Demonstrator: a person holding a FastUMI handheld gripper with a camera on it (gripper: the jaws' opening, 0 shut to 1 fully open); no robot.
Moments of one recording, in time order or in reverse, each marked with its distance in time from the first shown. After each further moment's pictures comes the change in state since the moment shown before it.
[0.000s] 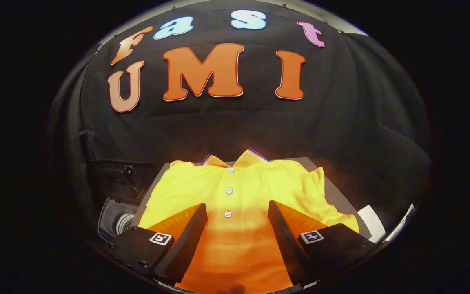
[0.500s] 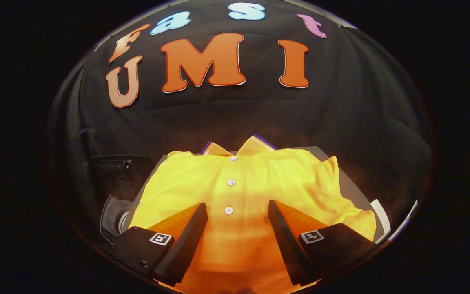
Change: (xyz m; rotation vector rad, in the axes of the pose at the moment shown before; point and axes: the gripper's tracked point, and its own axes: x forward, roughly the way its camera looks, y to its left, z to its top) arm 0.015 0.002 -0.013 0.029 0.048 0.050
